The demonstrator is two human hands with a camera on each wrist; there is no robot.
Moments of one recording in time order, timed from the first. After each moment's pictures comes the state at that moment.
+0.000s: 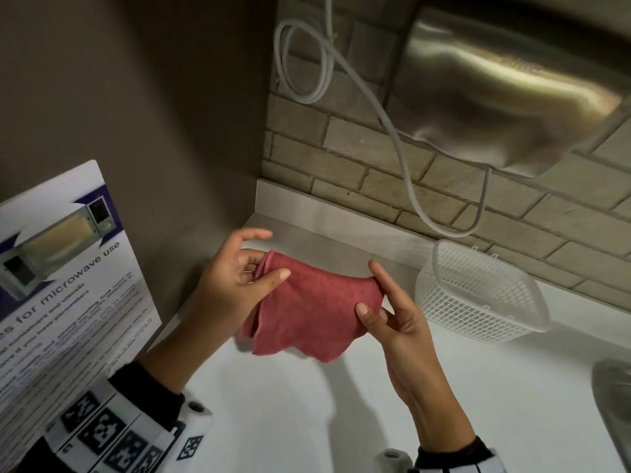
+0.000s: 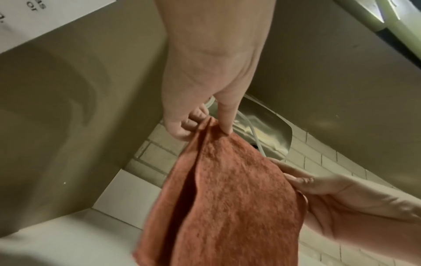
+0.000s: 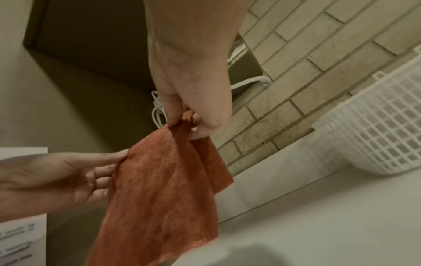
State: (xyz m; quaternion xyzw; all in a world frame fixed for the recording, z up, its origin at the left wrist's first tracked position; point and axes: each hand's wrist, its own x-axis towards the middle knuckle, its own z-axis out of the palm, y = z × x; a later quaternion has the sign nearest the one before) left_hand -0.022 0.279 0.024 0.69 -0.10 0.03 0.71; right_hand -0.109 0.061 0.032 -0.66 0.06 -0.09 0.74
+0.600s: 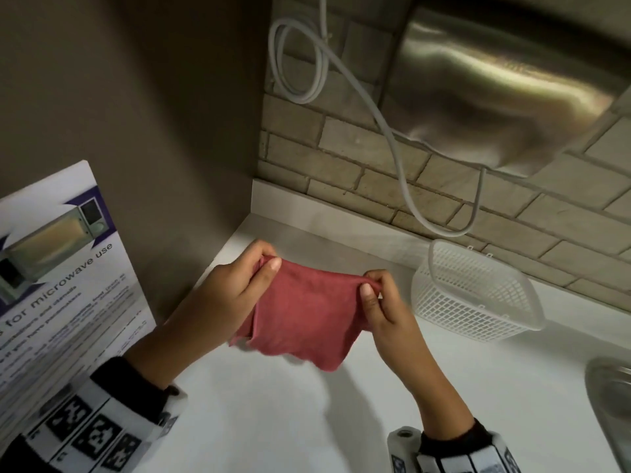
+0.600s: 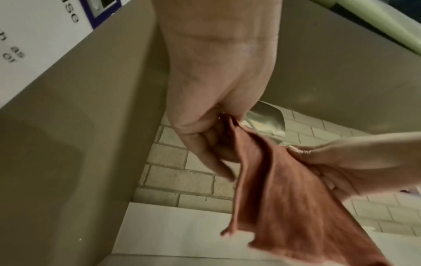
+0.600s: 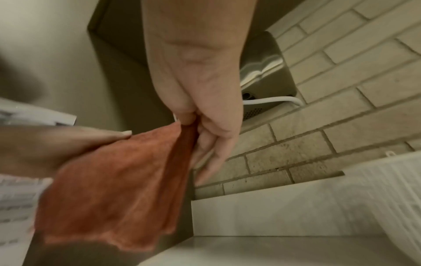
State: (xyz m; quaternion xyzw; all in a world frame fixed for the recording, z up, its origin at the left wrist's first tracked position) left_hand -0.023 0.287 0.027 0.84 -0.23 0.08 0.48; right_hand -0.096 0.058 0.037 -0.86 0.04 -0.09 0.50
